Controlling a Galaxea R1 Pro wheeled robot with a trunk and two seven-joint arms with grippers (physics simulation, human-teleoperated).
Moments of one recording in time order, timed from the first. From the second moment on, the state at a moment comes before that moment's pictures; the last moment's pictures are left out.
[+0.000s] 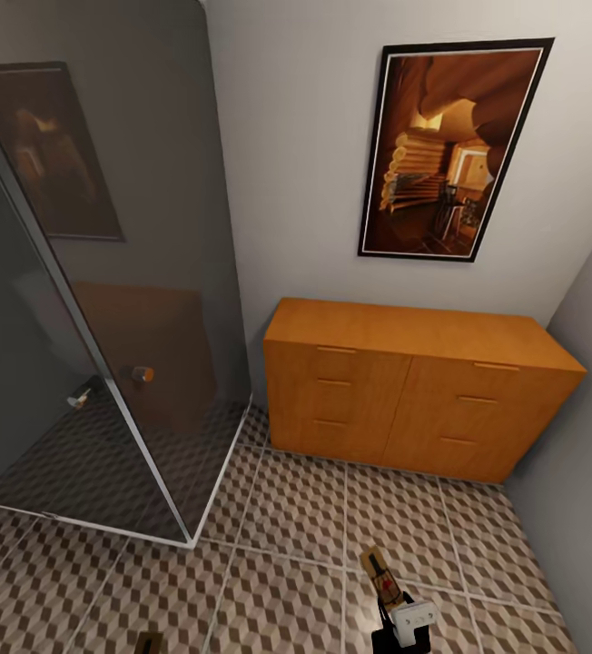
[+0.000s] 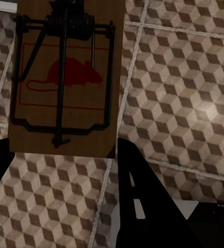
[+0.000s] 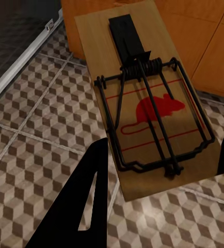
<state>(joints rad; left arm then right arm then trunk) -0.21 0.04 -0.32 -0.16 0.31 -0.43 0.14 -0.40 0.06 0.27 -0.02 -0.04 -0.80 -0.08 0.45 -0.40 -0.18</state>
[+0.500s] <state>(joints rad) -0.21 0.04 -0.32 -0.16 0.31 -0.43 0.14 -0.40 0.06 0.27 -0.02 -0.04 -0.80 -0.08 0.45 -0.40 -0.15</state>
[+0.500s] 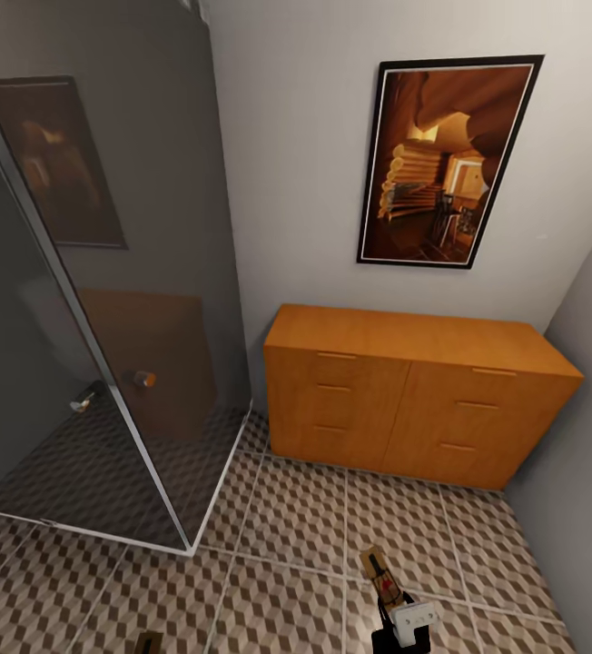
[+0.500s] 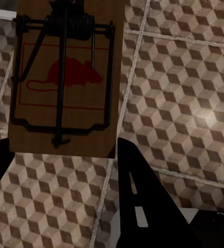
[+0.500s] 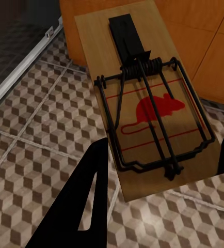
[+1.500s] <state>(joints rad) -0.21 0.04 -0.32 -0.16 0.31 -0.43 0.14 -0.40 0.06 0.27 -0.02 -0.04 -0.80 -0.08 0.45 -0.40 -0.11</state>
